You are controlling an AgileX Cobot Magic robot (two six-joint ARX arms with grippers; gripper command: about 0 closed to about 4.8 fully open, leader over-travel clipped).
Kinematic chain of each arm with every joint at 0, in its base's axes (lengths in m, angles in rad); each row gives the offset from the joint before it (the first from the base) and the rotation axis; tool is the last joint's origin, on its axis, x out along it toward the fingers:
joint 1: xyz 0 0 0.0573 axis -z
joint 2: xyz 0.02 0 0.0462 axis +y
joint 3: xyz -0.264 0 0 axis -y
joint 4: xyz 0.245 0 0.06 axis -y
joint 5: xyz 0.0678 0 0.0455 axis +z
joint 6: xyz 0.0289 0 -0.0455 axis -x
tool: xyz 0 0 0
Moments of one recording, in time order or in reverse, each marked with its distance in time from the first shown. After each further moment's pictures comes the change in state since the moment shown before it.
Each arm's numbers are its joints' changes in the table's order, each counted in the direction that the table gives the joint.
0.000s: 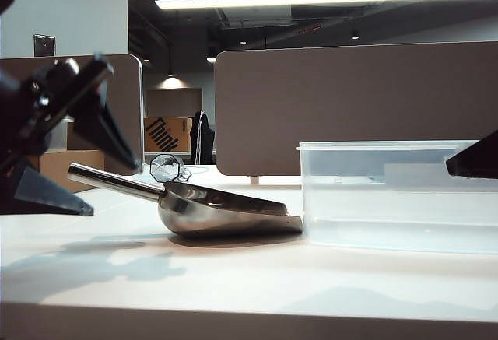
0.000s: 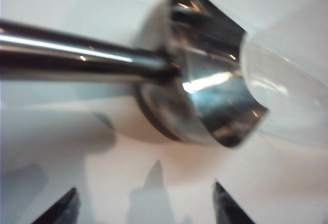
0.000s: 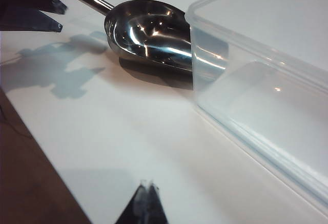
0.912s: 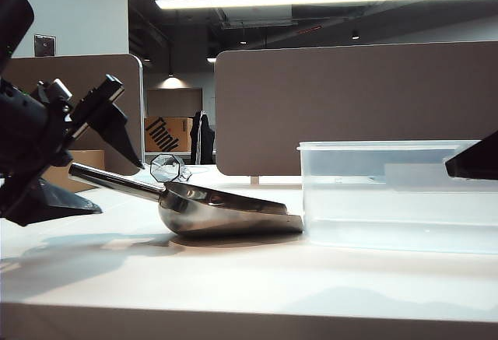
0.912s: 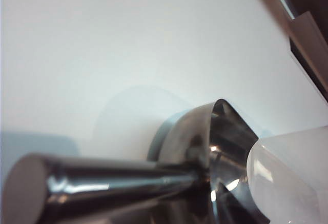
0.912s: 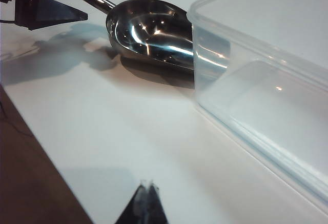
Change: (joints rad) left arm -0.003 0.204 0.001 0.353 0.167 0.251; right arm -0.002 0.003 0.000 0.000 0.000 0.000
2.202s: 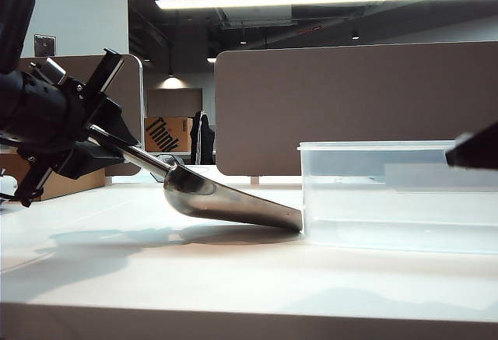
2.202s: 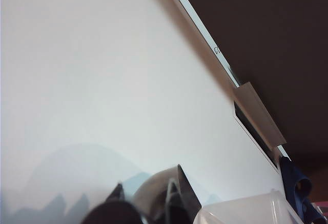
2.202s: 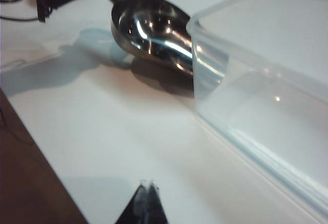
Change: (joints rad) left arm 0.003 0.087 0.011 0.285 0.097 0.115; right arm 0.000 -0.035 0.000 0.000 0.000 0.000
